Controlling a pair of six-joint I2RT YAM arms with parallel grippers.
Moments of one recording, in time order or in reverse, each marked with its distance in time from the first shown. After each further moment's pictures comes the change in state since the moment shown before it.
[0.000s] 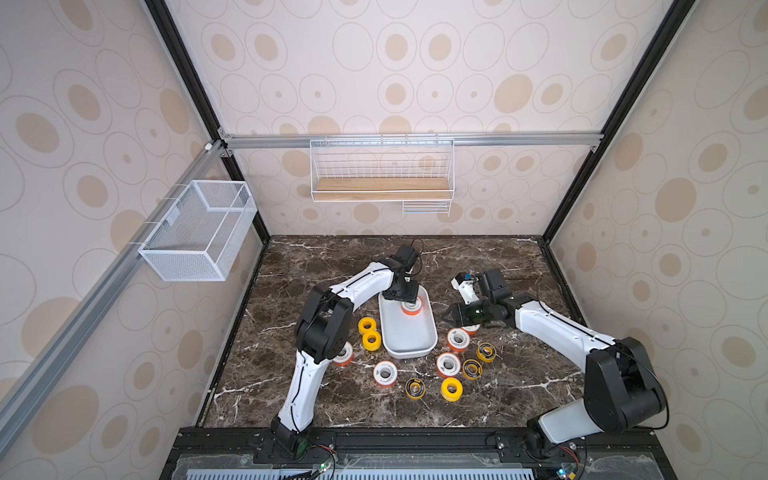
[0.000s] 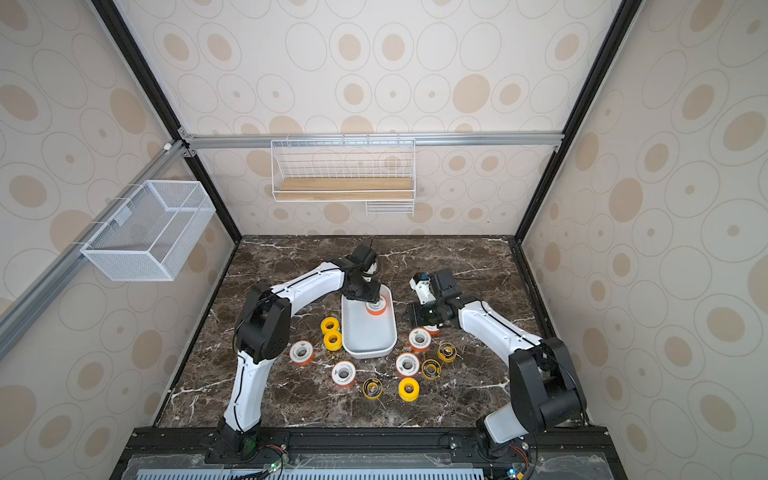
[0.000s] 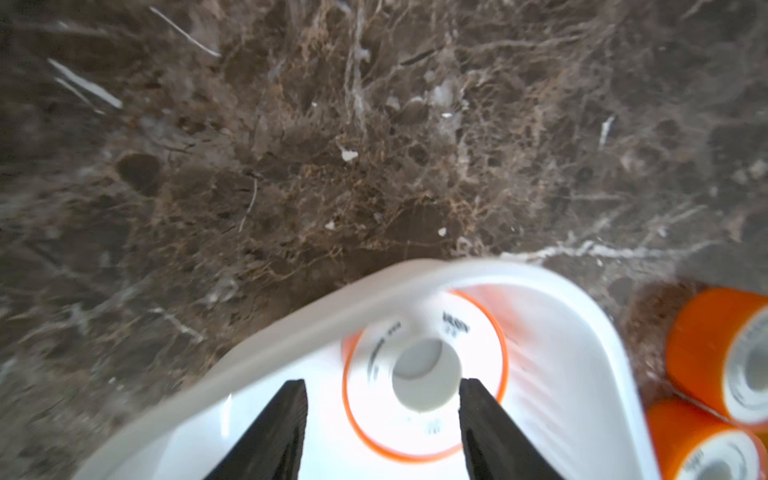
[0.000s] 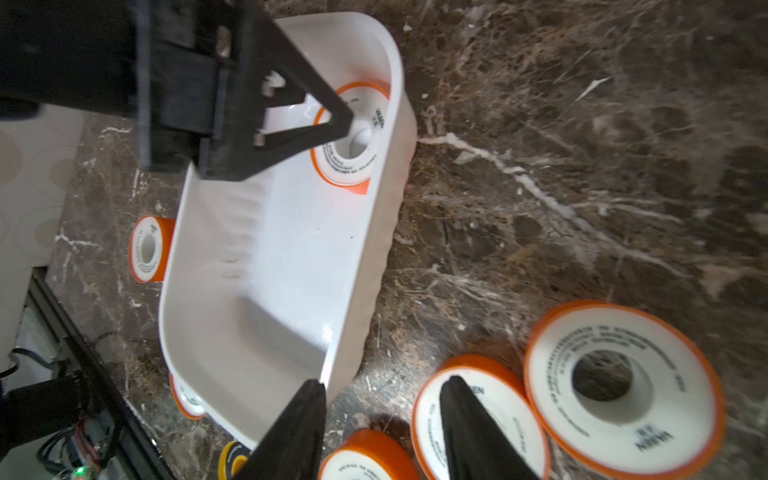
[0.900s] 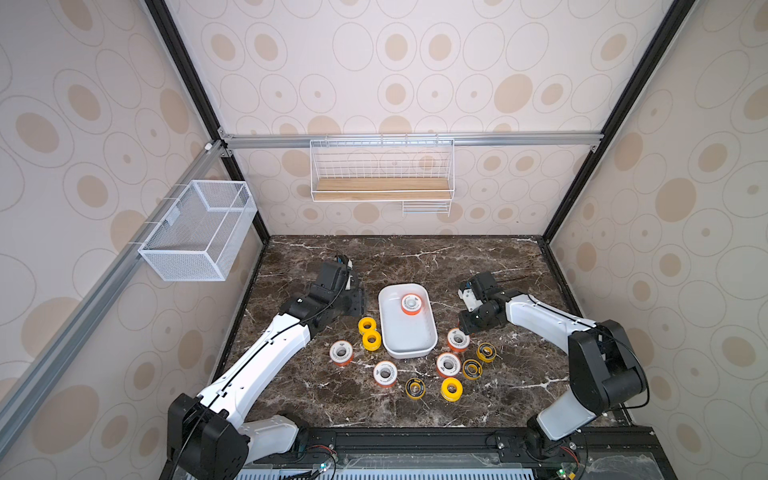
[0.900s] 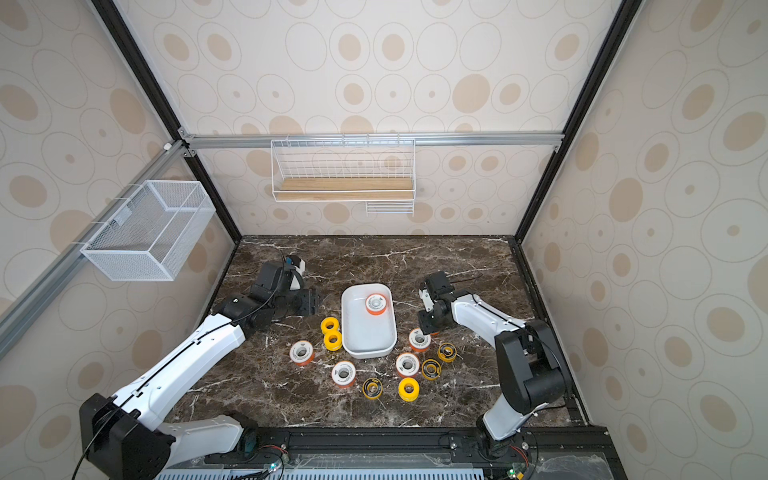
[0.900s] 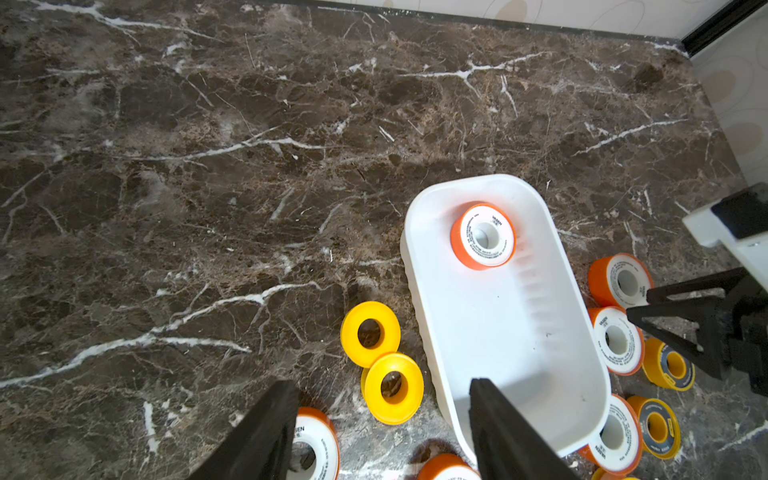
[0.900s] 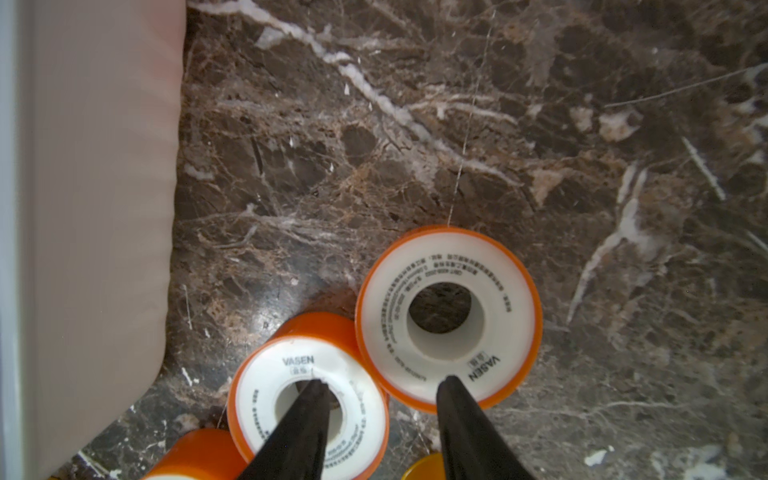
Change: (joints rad) left arm 0.146 -0.922 -0.710 0.126 -0.123 -0.049; right arm -0.003 0.145 0.058 -0.156 0.292 -0.090
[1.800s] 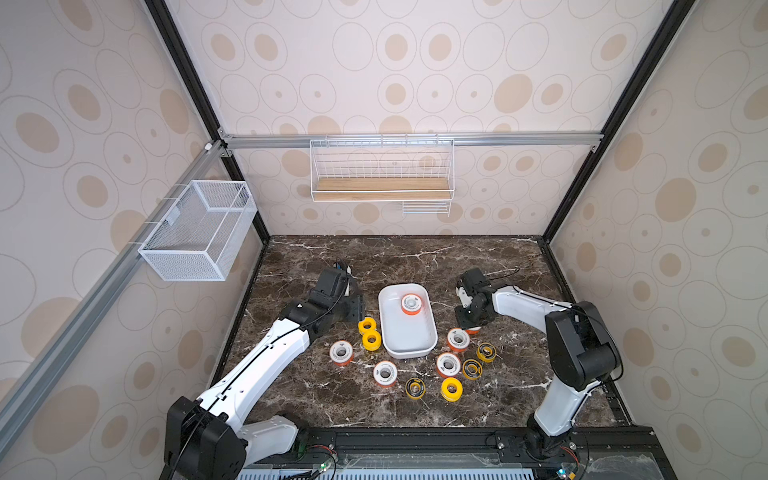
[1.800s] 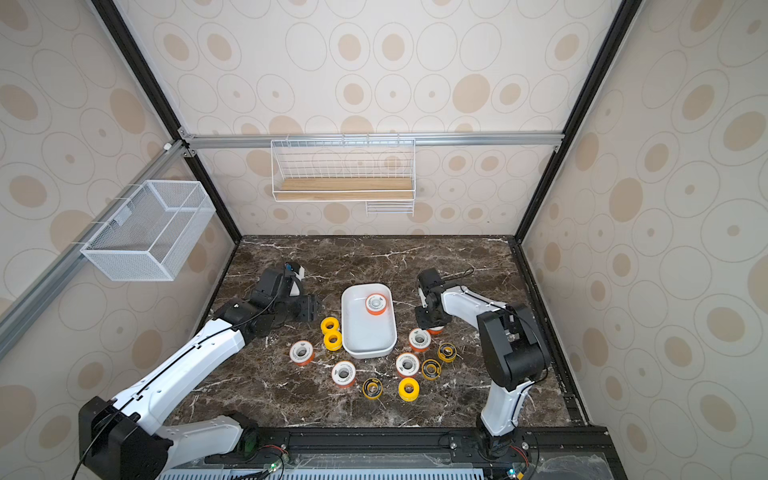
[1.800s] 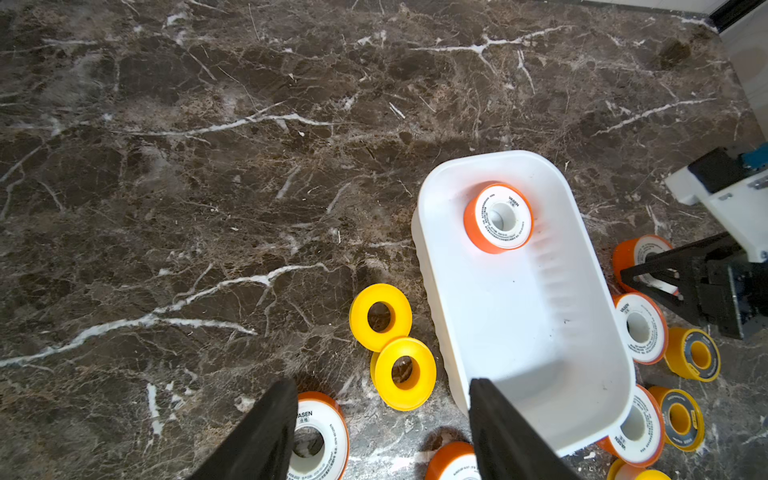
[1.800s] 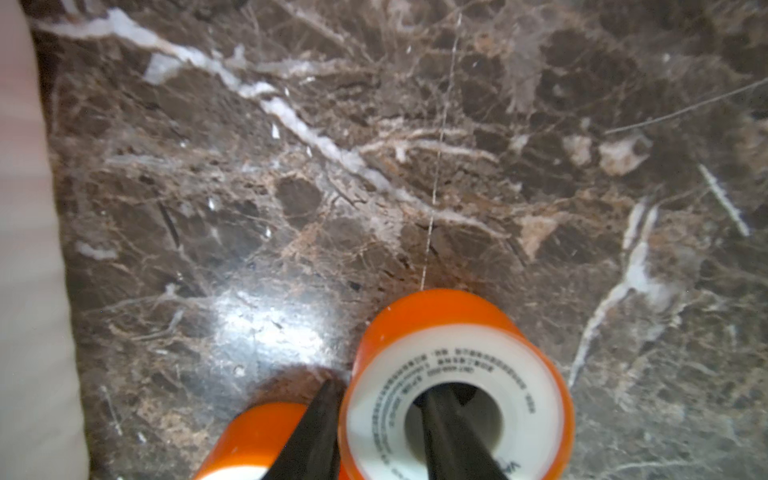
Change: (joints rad) left arm 0.002 -0.013 -0.045 0.005 -0.005 0.000; right arm 0.007 0.168 0.095 0.002 0.084 0.068
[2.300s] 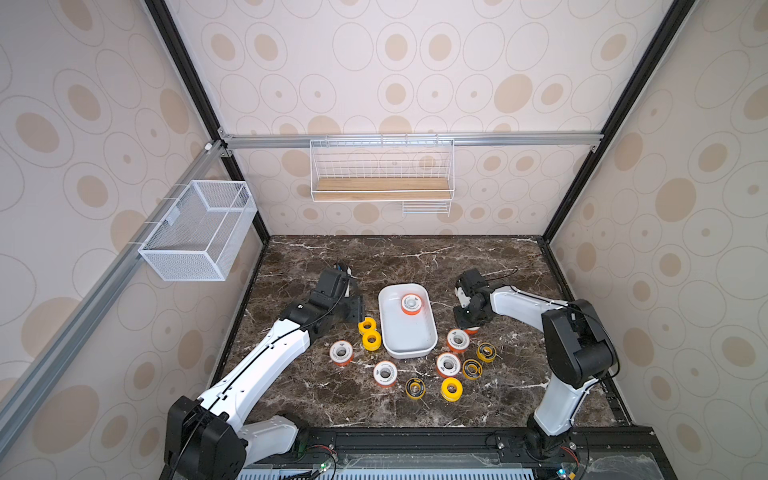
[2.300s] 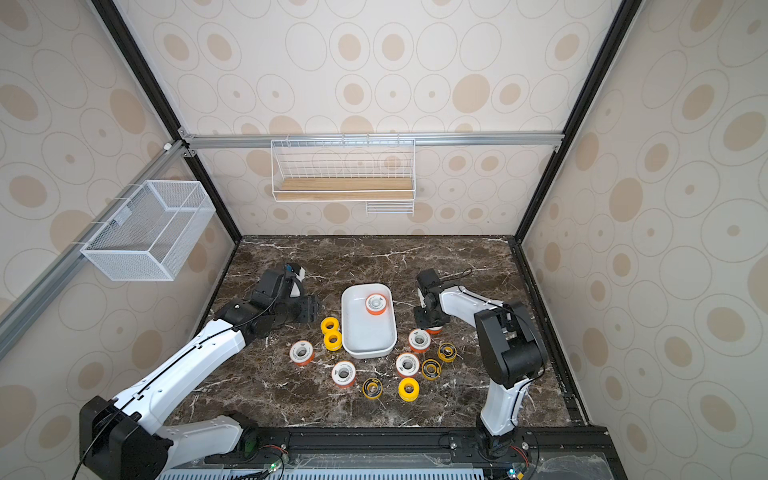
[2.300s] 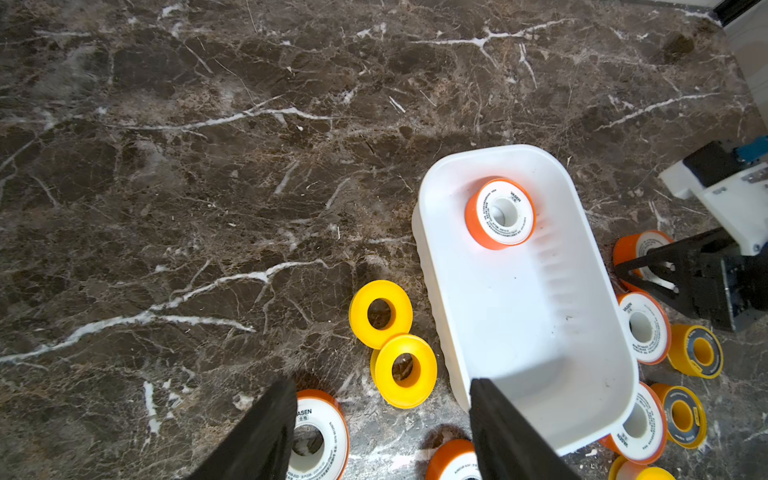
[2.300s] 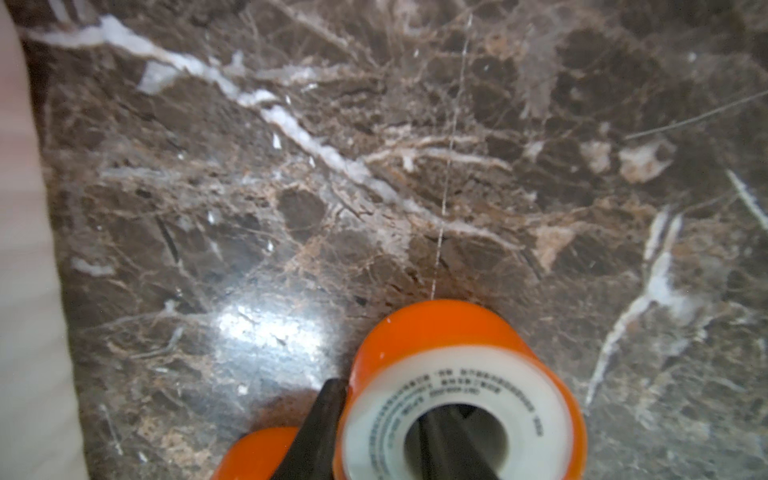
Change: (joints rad) left arm 0.000 0.002 -0.015 0.009 0.013 0.000; right arm 0.006 0.011 0.003 0.034 -0.040 0.027
